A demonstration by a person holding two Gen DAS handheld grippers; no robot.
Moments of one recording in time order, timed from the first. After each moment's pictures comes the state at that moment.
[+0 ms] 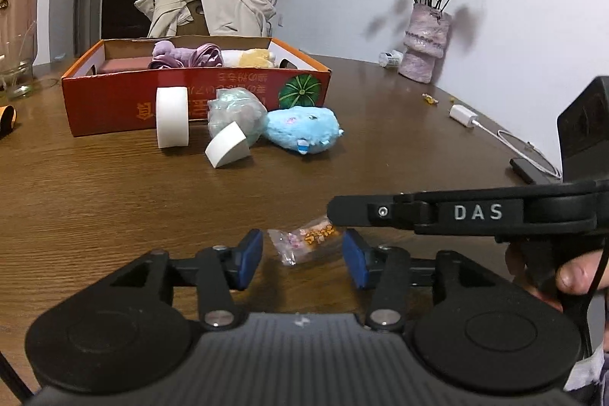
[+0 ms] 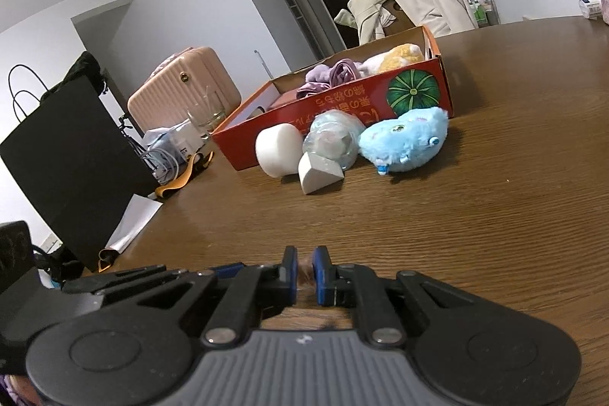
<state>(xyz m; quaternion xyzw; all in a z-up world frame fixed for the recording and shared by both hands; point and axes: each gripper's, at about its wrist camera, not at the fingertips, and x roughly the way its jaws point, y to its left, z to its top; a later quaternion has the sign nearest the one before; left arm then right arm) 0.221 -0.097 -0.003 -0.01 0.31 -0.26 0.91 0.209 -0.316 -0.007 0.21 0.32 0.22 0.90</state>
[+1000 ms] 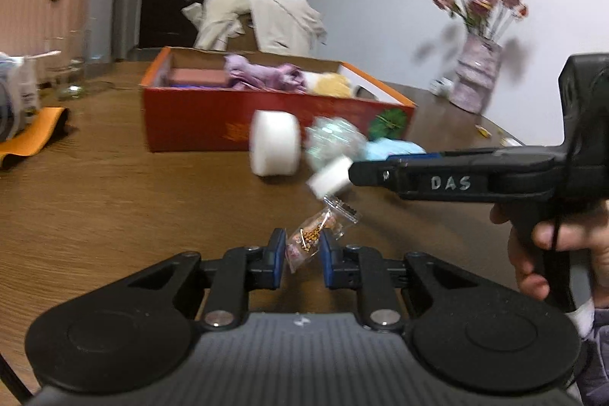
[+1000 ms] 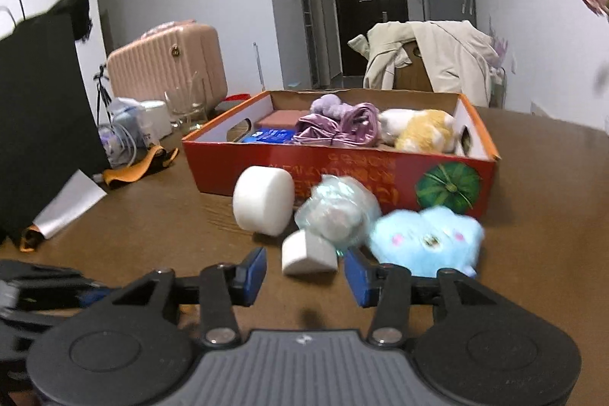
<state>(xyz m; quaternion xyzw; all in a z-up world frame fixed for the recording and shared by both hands) 0.263 -0.028 -0.003 -0.04 0.30 -0.20 0.93 0.294 -0.244 0.012 0.03 0.29 0.17 0.94</state>
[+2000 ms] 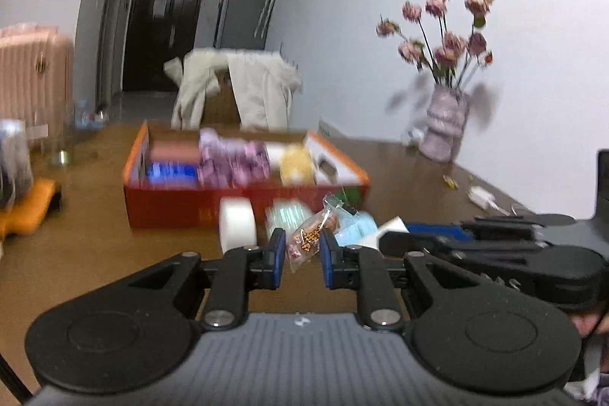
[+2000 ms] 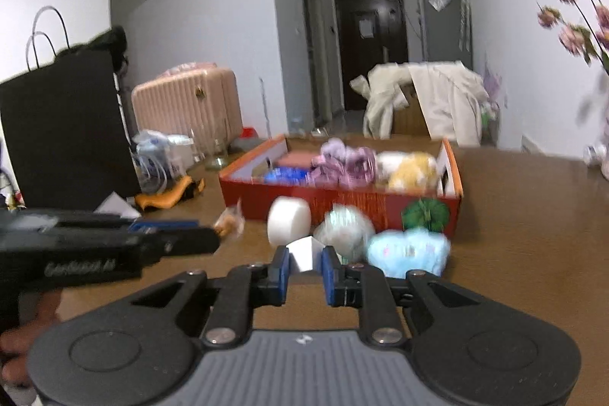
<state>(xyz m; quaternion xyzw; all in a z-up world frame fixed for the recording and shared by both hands) 0.249 -0.047 0.070 -0.03 0.21 -0.23 0.95 0.215 -0.272 0.072 0.03 0.22 0.18 0.96</state>
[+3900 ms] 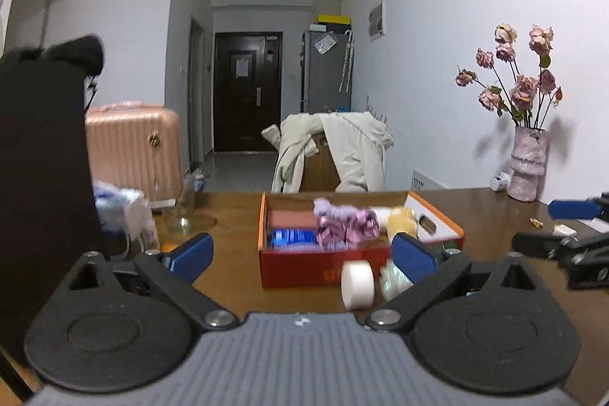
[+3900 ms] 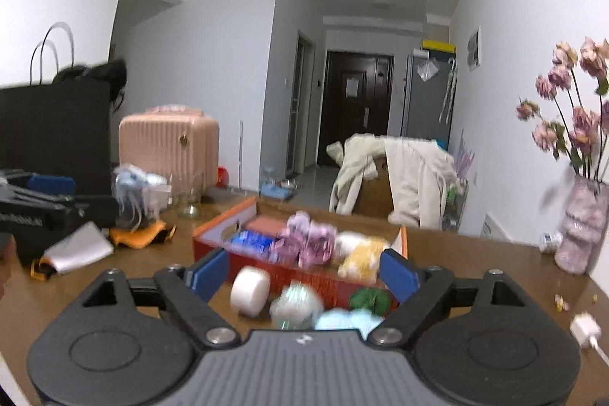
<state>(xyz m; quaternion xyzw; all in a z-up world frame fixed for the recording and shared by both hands) 0.187 0.000 0.108 0.00 0.14 -0.08 0.99 0.169 -0.271 0.105 -0.04 0.16 0.13 0.98</state>
